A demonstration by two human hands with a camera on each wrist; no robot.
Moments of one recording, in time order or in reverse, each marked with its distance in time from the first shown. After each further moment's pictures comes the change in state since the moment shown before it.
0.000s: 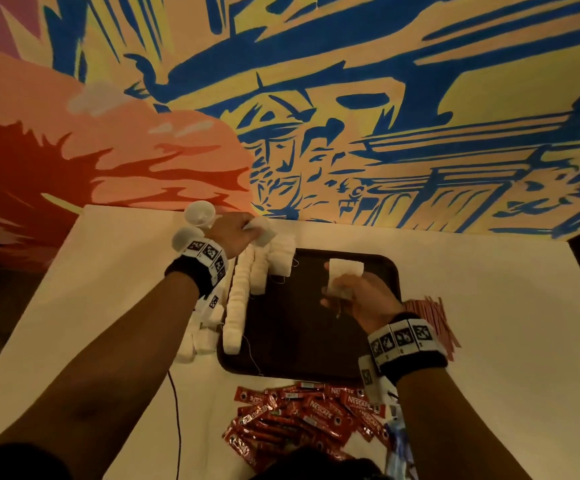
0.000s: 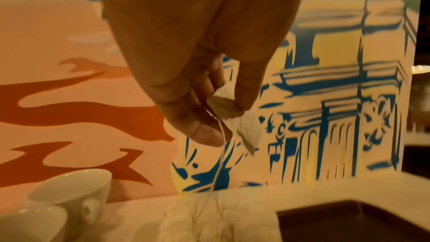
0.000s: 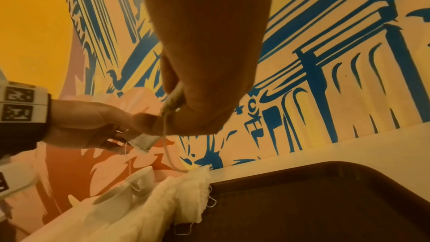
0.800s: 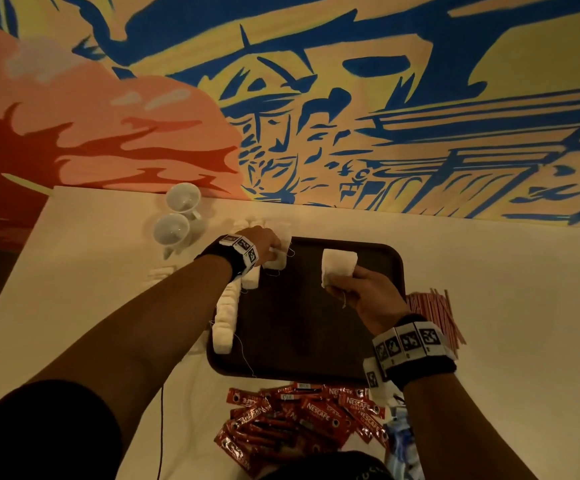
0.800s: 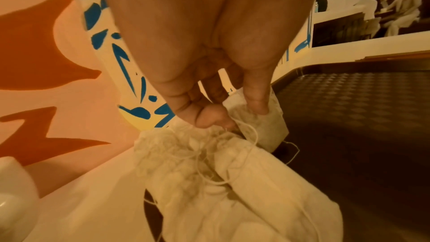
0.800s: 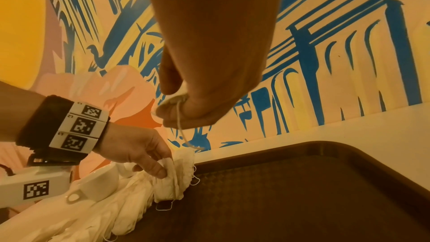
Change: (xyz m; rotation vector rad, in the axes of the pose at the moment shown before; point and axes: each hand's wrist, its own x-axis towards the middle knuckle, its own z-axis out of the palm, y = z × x) left_hand 0.071 -0.028 0.092 0.445 -0.356 0.079; right_hand 0.049 0.017 -0.025 0.039 0.034 0.007
